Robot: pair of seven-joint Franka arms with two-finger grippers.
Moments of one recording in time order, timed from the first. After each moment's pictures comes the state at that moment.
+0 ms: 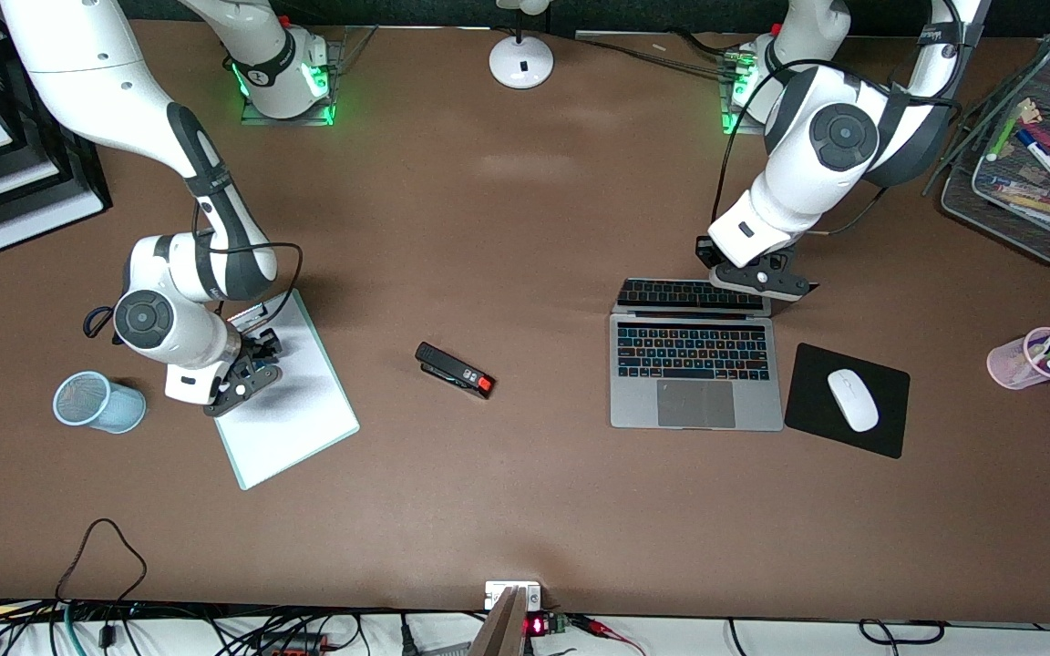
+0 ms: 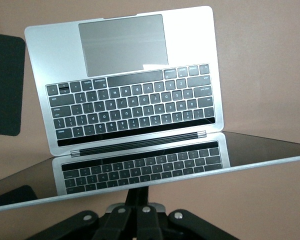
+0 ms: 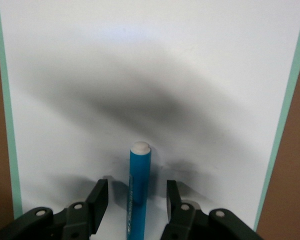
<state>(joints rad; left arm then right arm) -0.06 0.06 -0.32 -2.20 -0.07 2.27 -0.21 0.12 0.60 -0.03 -1.86 -0.07 2.37 -0.45</state>
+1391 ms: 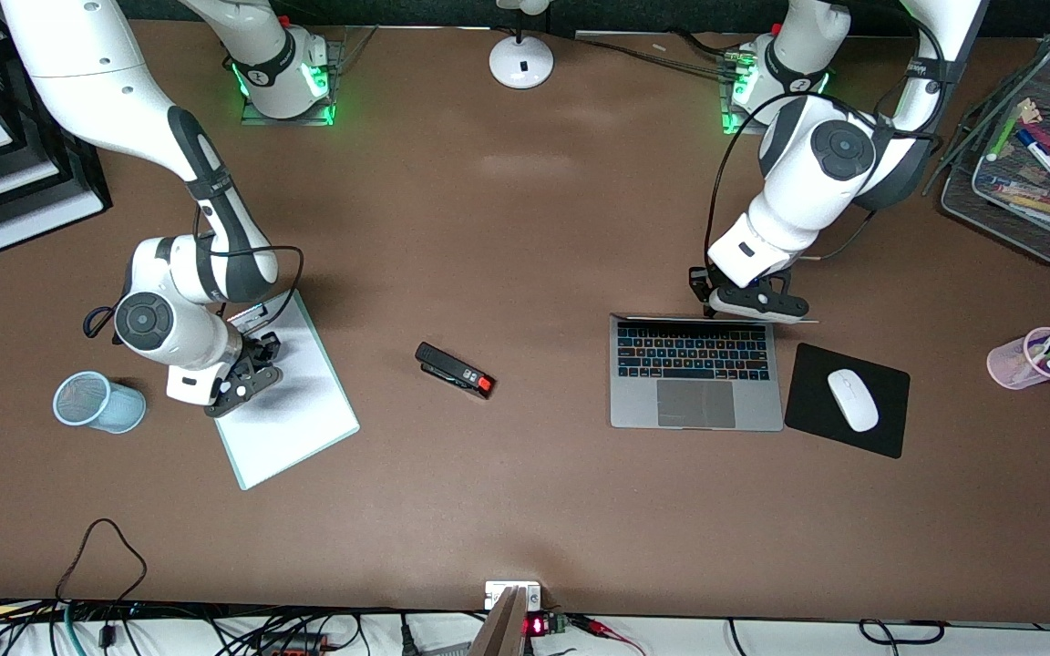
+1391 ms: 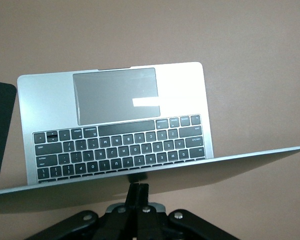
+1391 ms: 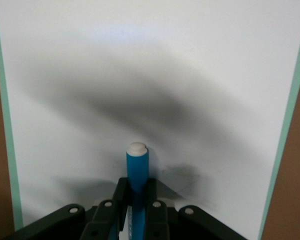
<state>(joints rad) -0.06 0.14 -0.32 -2.21 -0.07 2.53 -0.22 0.12 0.61 -0.03 -1.85 -0.05 2.38 -0.45</state>
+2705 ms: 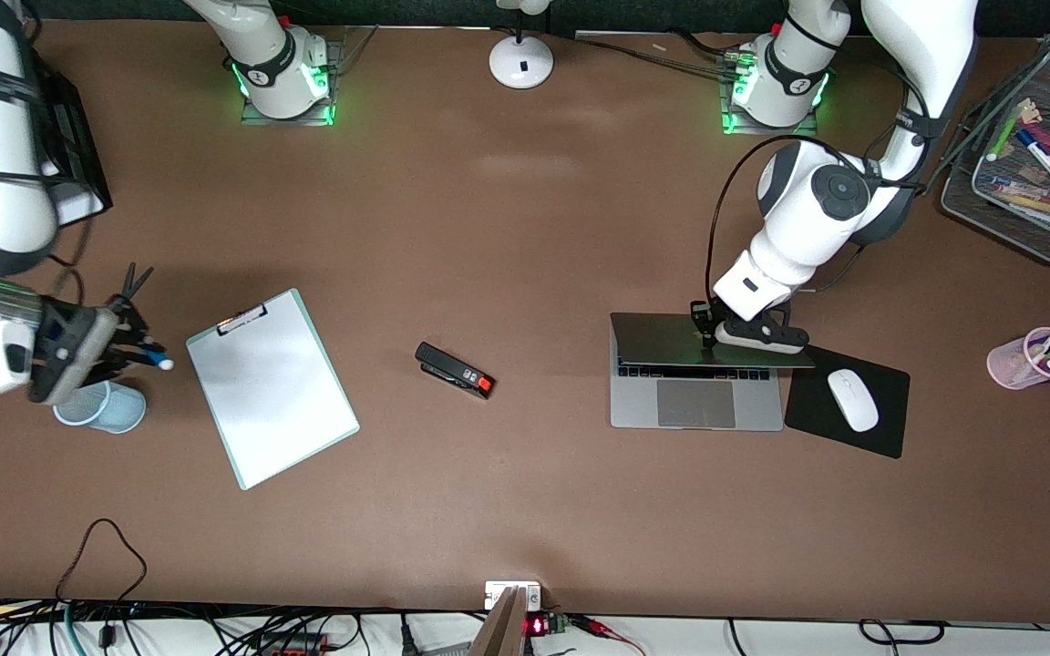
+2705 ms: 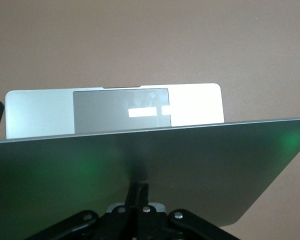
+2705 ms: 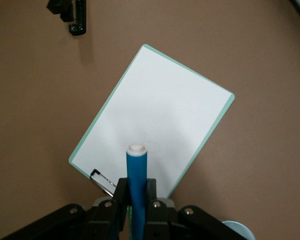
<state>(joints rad) -0.03 0.29 -0.31 -2.17 -0.05 2.71 -0.22 -0.10 0.40 -0.04 -1.55 0.30 1.86 -1.36</state>
